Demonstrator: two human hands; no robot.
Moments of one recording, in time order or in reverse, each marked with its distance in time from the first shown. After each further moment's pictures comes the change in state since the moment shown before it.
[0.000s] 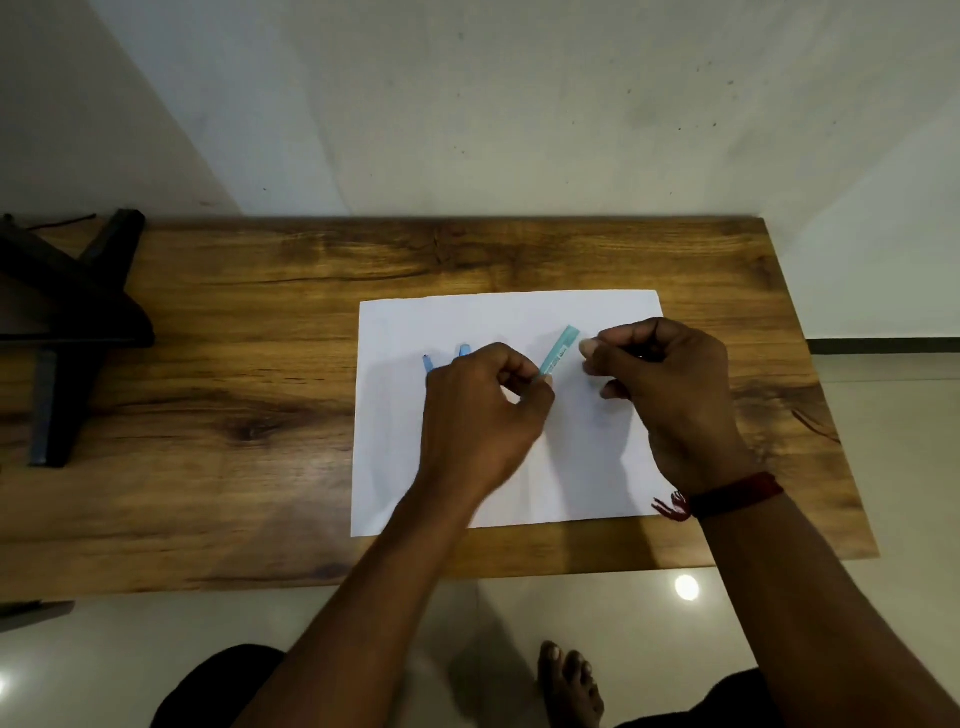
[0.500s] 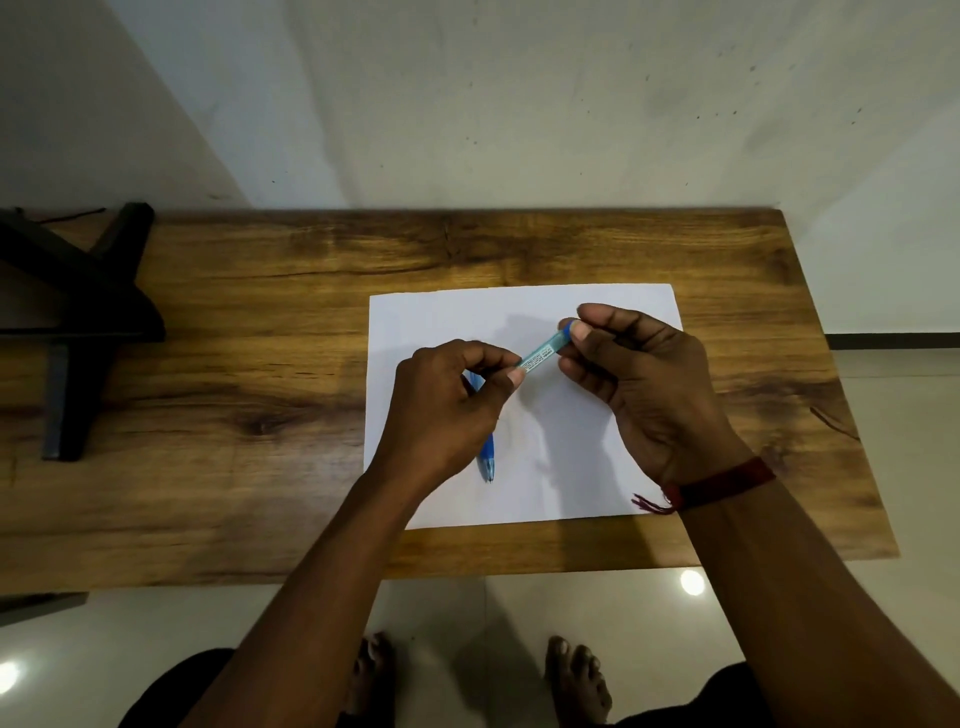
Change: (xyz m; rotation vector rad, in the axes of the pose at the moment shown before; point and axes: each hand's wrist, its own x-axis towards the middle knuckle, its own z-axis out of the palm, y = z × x) left_hand 0.013 -0.025 -0.026 -0.053 -0.067 -0.009; right_hand -0.004 -0.003 0.024 0.494 -0.182 0.138
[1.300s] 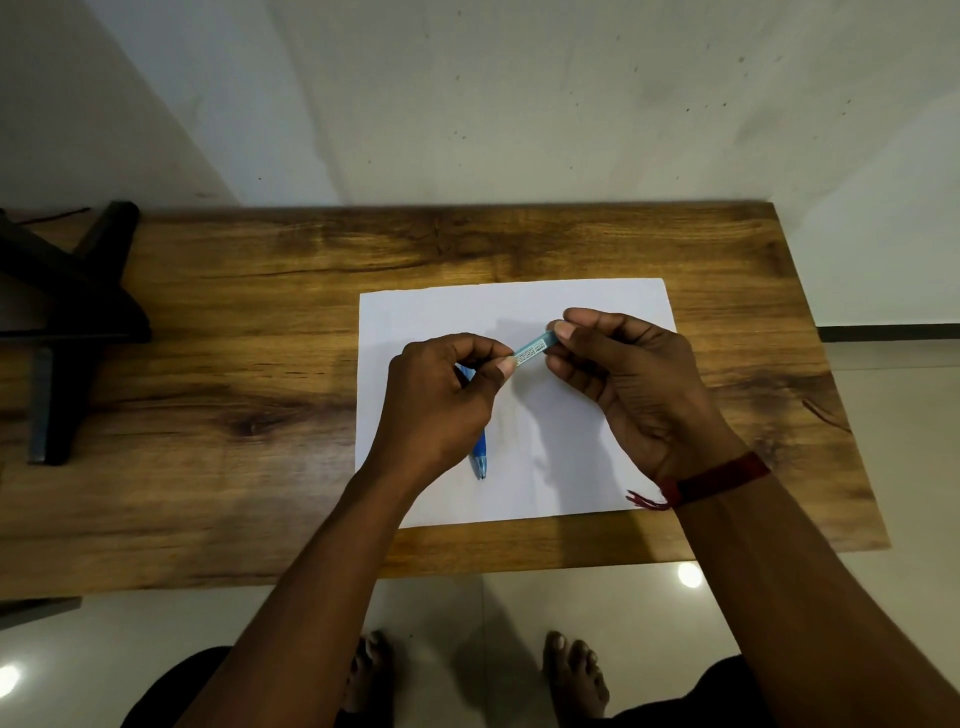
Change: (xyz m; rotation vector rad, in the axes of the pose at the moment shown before) left_hand 0.003 0.000 0.004 -0.023 0.025 -0.021; right_hand 0.000 -0.002 -0.002 0.045 -0.001 0.096
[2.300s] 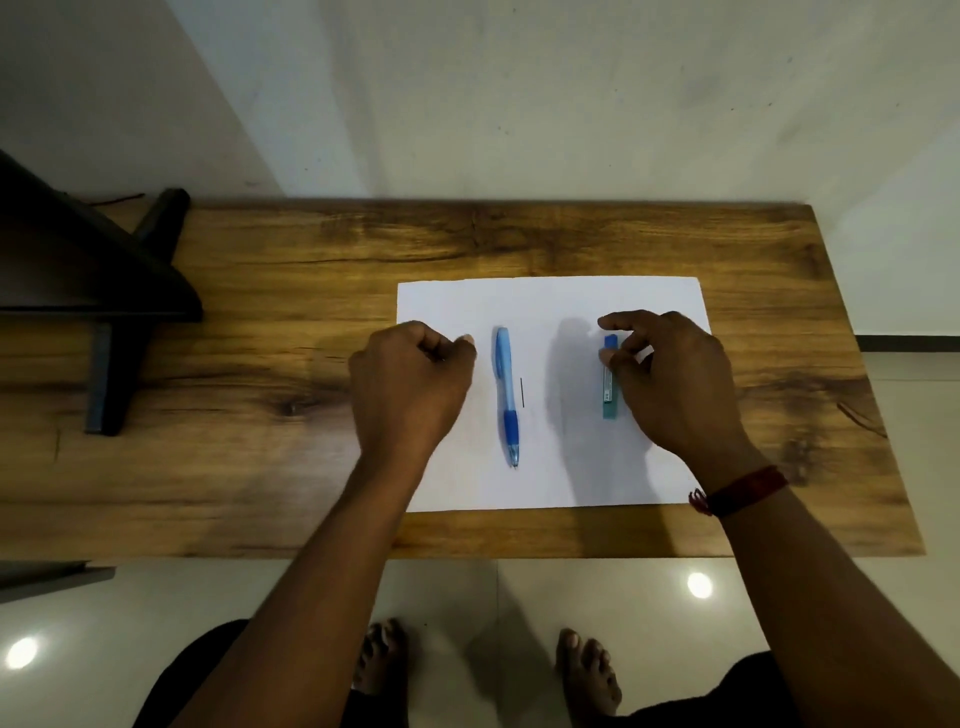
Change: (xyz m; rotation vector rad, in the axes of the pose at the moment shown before) left_hand 0.000 -0.013 -0.029 0.216 0.317 -0.115; right_hand 0.000 0.004 -0.007 -1.376 0.143 -0.484
